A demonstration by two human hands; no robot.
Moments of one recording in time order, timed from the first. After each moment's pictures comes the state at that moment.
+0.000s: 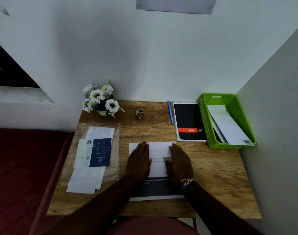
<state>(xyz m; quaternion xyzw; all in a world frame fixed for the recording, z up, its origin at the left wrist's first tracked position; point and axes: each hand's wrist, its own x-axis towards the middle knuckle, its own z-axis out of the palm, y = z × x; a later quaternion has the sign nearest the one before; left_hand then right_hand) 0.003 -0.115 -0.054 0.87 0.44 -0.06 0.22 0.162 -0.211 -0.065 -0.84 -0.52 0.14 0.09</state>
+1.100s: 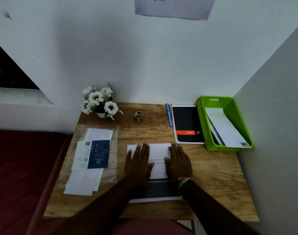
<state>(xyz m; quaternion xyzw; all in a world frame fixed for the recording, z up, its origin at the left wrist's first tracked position) 0.006 -0.120 -0.060 0.88 0.43 -0.09 0.17 0.170 -0.203 -0.064 -0.86 -0.48 0.16 0.05</state>
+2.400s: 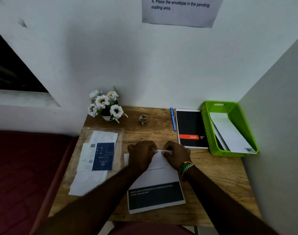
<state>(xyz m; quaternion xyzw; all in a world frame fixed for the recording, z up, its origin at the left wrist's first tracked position) 0.022 -0.078 -0.012 0.83 0.48 0.09 0.28 0.177 -0.151 -0.003 -0.83 -0.46 0.26 0.16</state>
